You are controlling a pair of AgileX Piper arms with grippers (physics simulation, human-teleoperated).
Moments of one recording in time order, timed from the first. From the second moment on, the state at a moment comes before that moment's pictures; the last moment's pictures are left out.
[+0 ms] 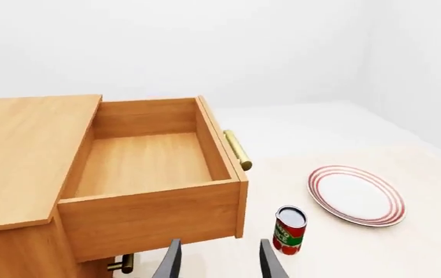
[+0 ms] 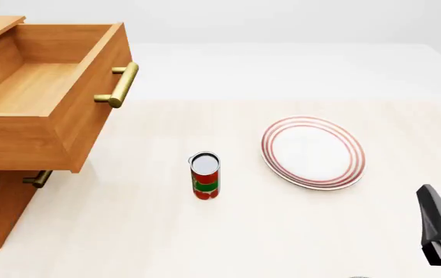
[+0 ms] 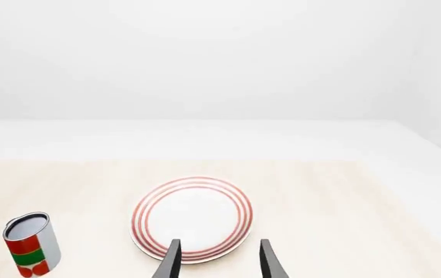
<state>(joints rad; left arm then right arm) -0.24 0.00 -0.51 0.57 -0.04 0.00 0.02 -0.03 0.00 0.00</state>
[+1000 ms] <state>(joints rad) -0.53 0.26 -0.77 0.75 -0.25 0.00 0.03 -0.03 0.00 0.00</state>
